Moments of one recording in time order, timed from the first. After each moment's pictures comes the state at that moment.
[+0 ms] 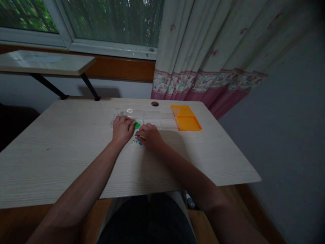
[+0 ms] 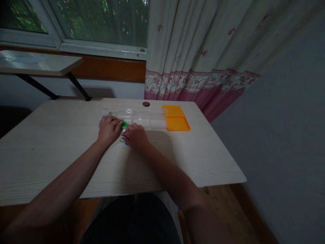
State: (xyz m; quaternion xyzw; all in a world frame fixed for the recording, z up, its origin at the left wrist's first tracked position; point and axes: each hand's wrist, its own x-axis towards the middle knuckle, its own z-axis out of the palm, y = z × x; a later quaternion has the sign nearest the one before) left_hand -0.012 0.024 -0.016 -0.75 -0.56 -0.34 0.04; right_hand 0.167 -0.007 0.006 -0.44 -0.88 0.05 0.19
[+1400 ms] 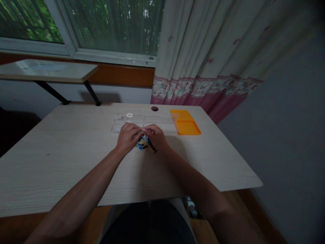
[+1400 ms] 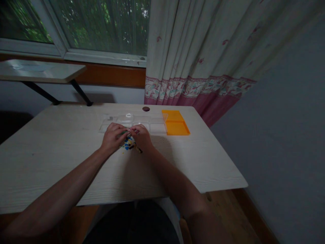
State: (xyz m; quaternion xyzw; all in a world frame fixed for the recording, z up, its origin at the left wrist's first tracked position) left_hand 0.002 0.011 -0.006 -0.81 -0.42 -0.40 -0.03; right_hand 0.175 0.009 0.000 -0.50 -0.70 0.22 0.46
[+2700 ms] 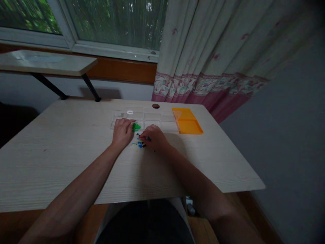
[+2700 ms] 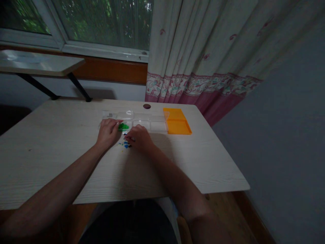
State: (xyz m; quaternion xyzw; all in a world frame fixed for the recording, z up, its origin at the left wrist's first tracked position) left_hand -0.010 0.021 -0.013 -0.75 -0.52 -0.40 -0.02; right_hand 0.189 0.004 0.001 -0.38 -0.88 0.09 0.26
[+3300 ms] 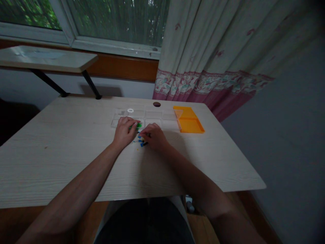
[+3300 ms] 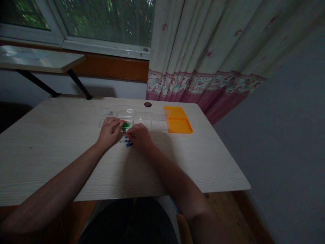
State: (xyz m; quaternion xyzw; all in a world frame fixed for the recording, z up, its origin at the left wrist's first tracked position) left_hand -0.006 0.014 -0.010 -0.77 -0.48 -0.42 -0.04; right_hand 0.180 0.003 -0.002 -0.44 -0.85 0.12 0.28
